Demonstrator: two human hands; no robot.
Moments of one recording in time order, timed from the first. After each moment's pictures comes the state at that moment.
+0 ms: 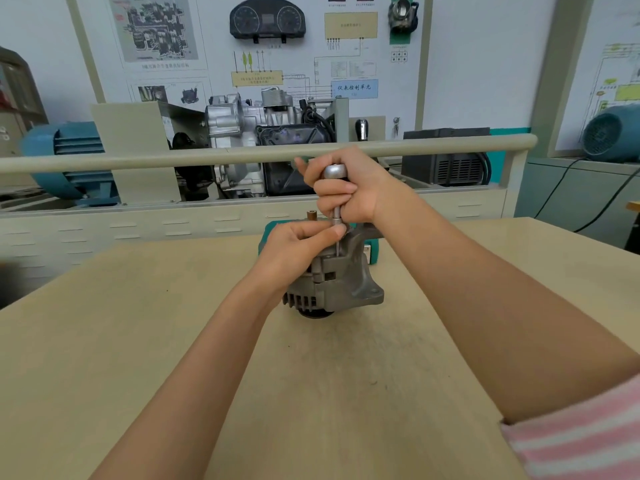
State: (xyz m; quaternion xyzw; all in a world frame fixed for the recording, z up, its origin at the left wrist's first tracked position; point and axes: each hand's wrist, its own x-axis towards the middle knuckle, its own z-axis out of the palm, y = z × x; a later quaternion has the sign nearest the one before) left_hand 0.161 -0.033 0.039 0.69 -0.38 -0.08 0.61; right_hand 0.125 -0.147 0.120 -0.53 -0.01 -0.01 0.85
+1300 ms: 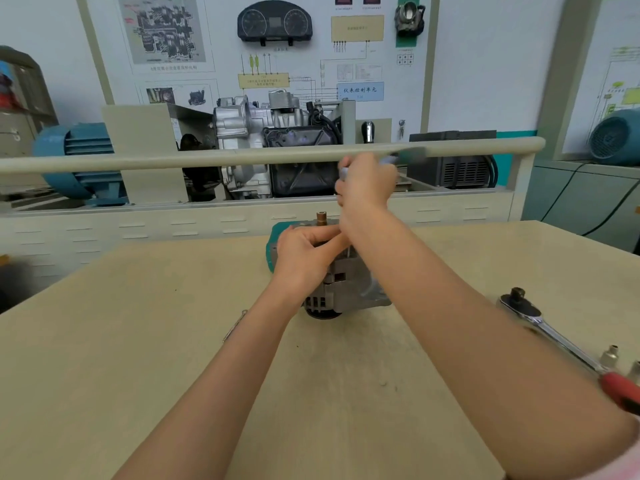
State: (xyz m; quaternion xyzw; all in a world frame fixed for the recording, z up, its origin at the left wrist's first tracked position) left_hand 0.155 -0.039 0.030 0.70 -0.37 0.02 0.61; right_hand 0.135 -0.116 0.107 -0.44 0.14 -0.41 0.79
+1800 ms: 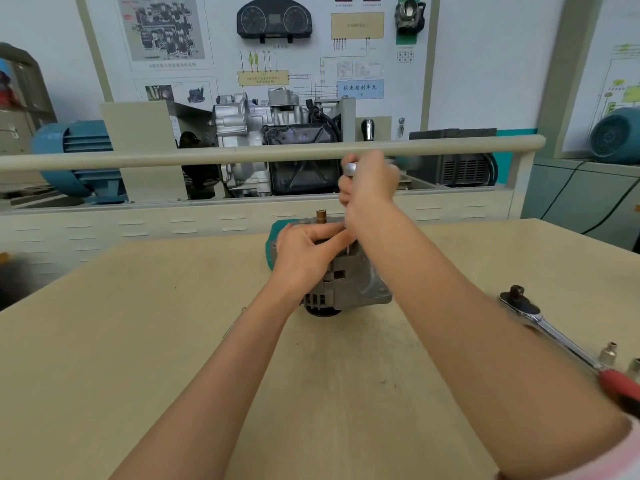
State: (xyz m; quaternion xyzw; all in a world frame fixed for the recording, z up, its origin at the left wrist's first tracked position) left_hand 0.154 -0.040 0.032 0.71 -0.36 0.01 0.61; right_hand 0.133 -0.121 0.108 -0.40 0.11 -0.38 0.83
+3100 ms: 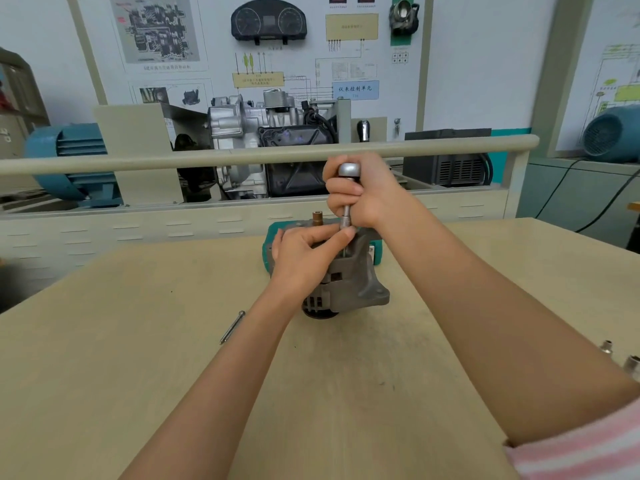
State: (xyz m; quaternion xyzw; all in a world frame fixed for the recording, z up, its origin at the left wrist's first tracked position) left_hand 0.153 -0.041 0.030 0.70 -0.36 0.02 0.62; right_hand 0.122 -0.143 0.113 -0.42 0.01 -0.12 0.90
